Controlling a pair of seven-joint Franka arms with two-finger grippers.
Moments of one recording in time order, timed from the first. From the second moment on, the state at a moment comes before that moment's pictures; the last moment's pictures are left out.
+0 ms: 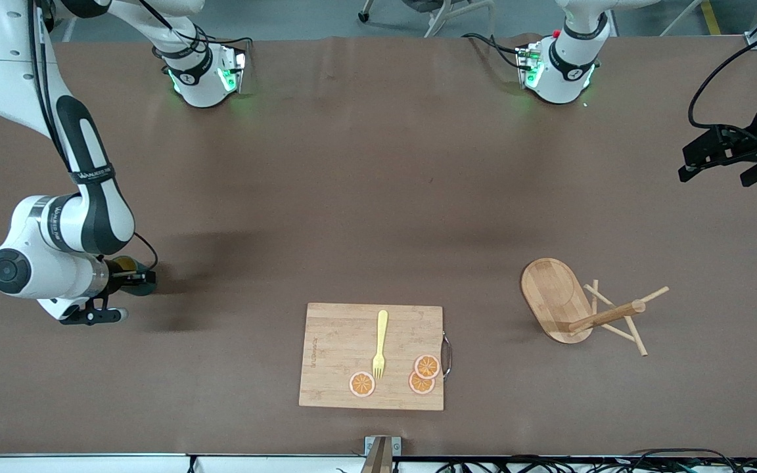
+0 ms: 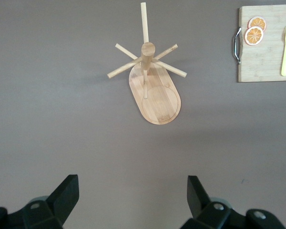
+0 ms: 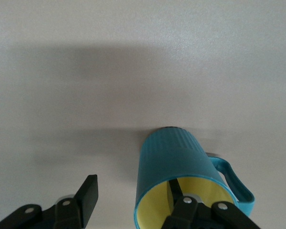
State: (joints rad) left arm 0.05 0.00 -0.10 -1.53 -0.04 1.59 0.03; right arm -0.06 0.57 -0.01 -1.69 -0.03 2.07 -0.10
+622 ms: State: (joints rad) left arm 0.05 0.00 -0.10 -1.53 -0.04 1.59 0.03; right arm -0.06 0.57 -0.01 -1.68 -0.03 2.03 -0.10
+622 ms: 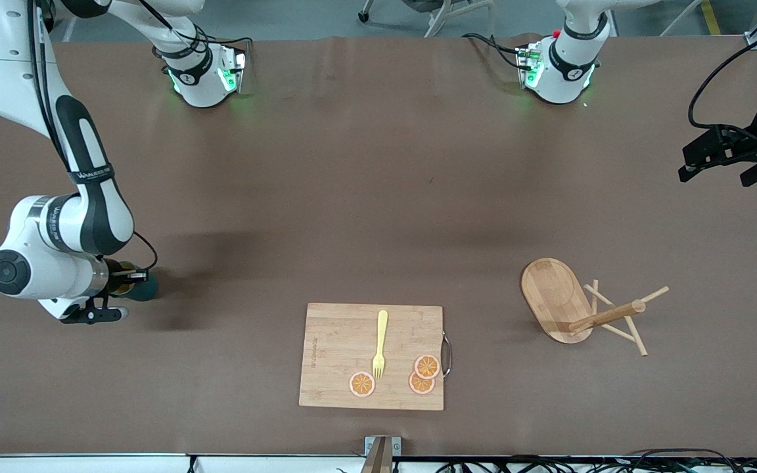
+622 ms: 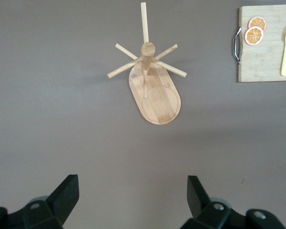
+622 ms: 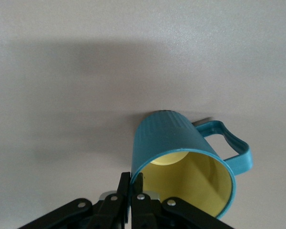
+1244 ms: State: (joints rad) left arm 0.05 0.00 -0.10 -1.53 -0.04 1.59 0.03; right arm 0.08 0.51 0.00 -1.63 -0.02 1.84 0.08
